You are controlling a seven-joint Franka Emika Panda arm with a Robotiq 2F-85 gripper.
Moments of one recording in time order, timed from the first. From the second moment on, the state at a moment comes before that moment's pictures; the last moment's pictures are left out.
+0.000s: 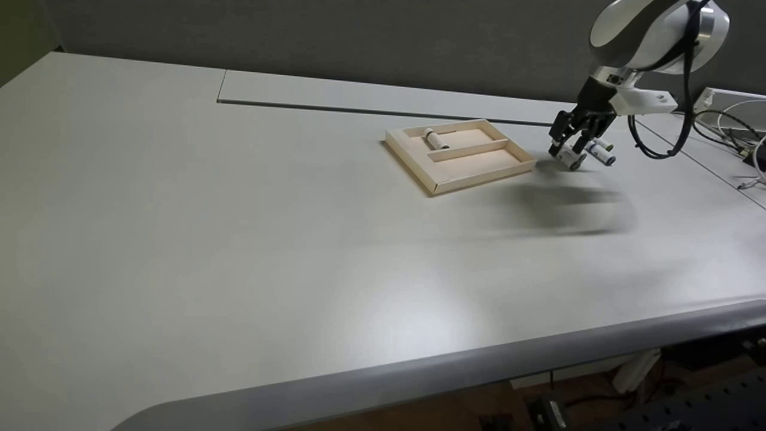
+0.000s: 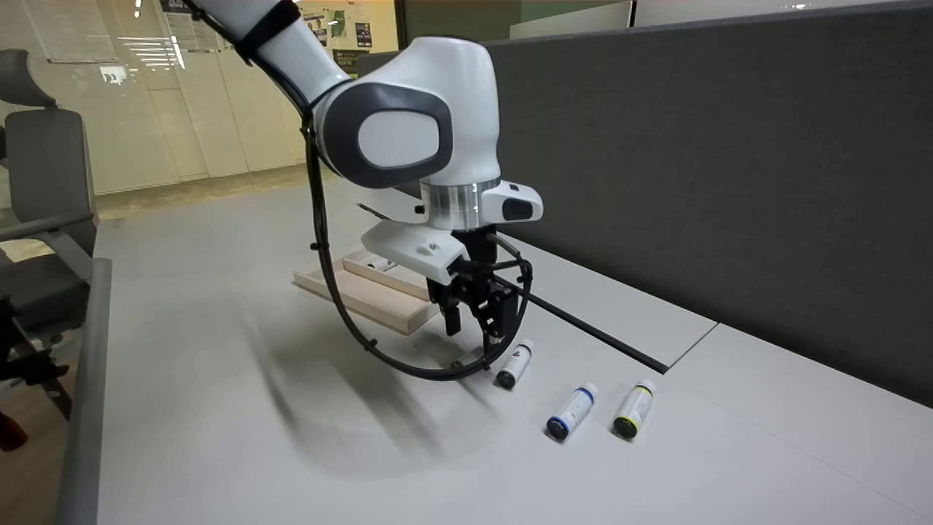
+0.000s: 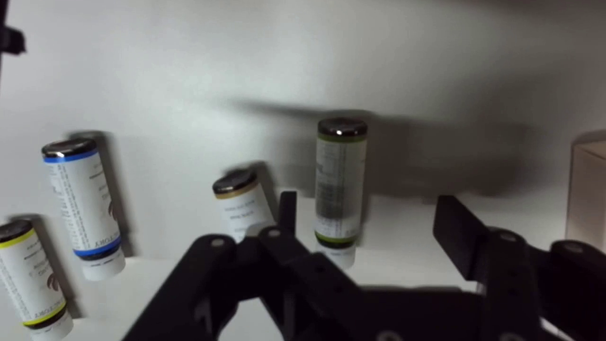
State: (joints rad) arm -0.23 0.86 -0.05 -1.67 -0.02 2.58 -0.33
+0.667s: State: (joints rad) arm -0.07 0.75 0.02 -1.69 -0.04 2.54 -0.30
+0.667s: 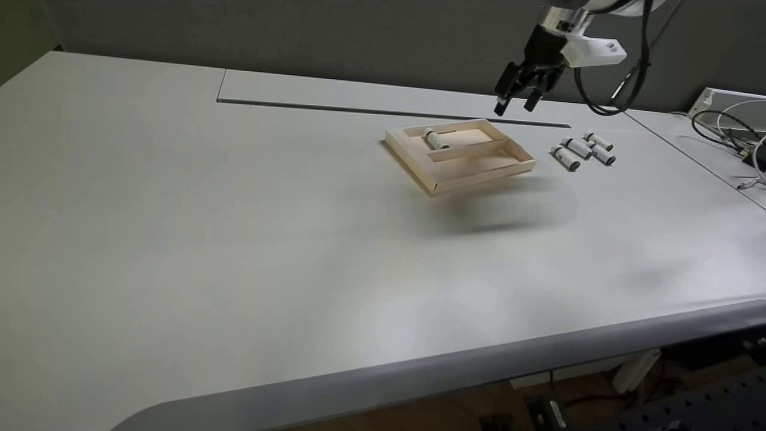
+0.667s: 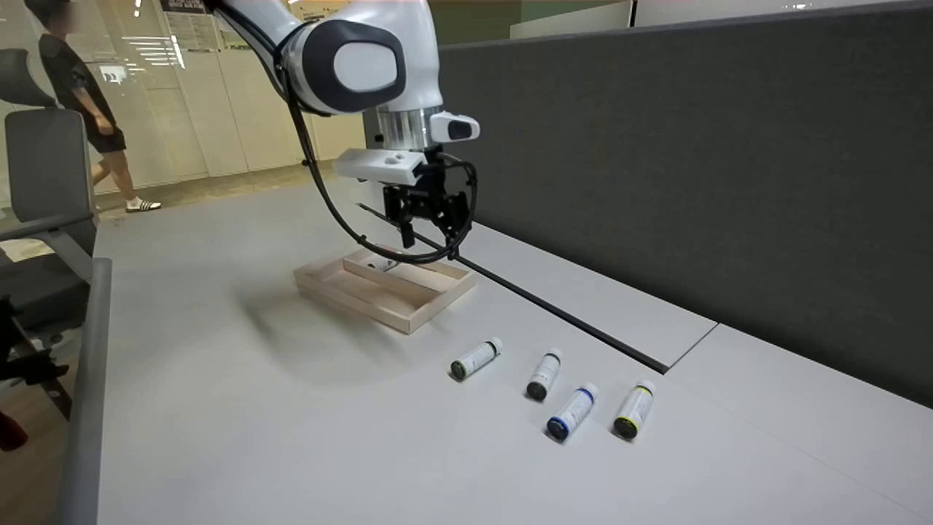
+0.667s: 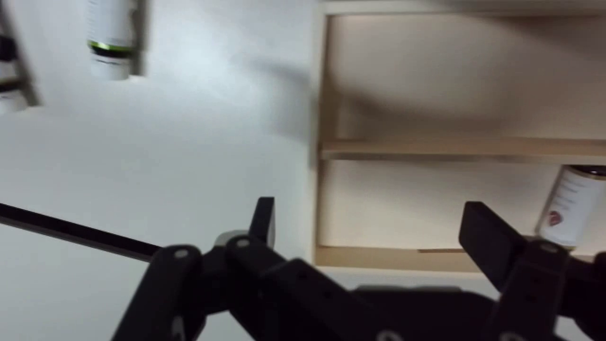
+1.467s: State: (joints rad) arm 0.03 0.94 0.11 -1.54 -0.04 2.48 -0.30
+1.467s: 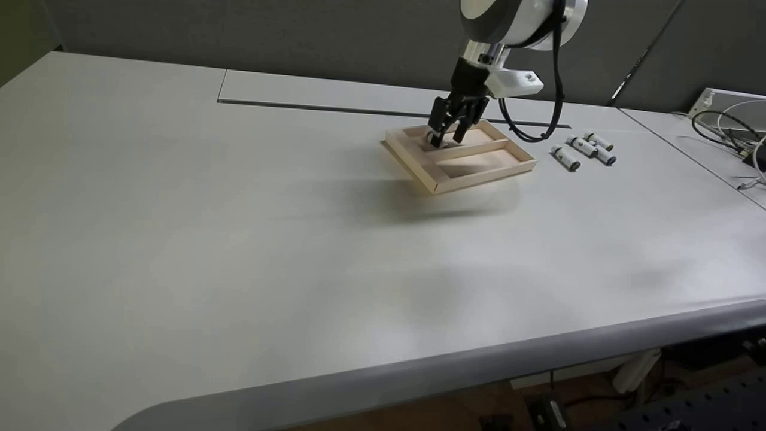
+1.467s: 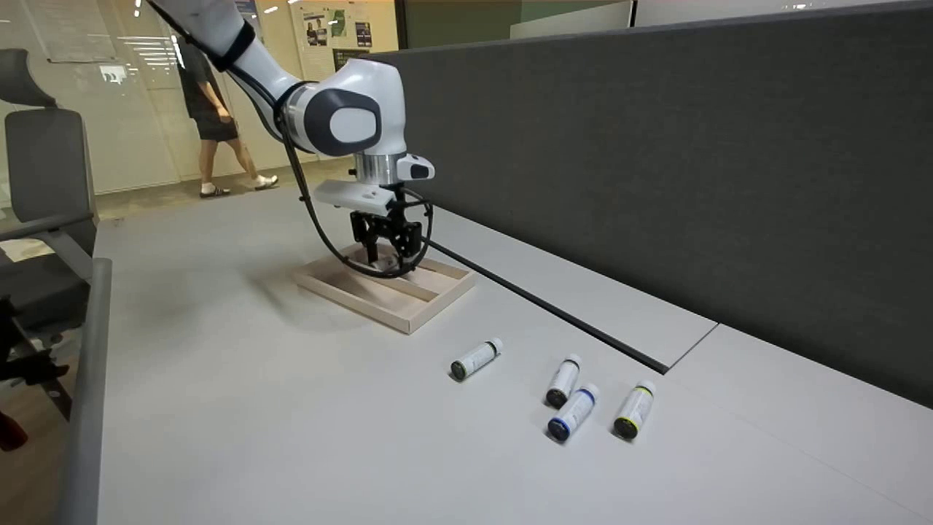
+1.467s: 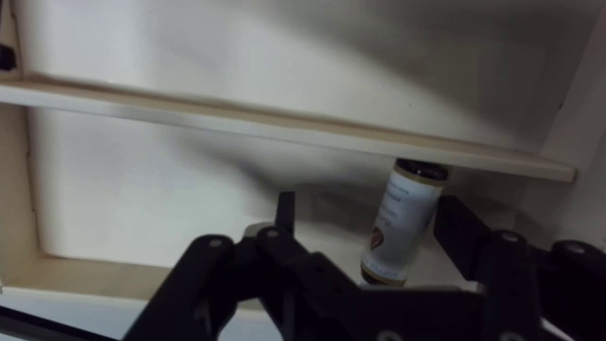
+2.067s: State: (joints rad) arm 0.02 0.97 0.11 -1.48 -0.04 2.45 -0.30
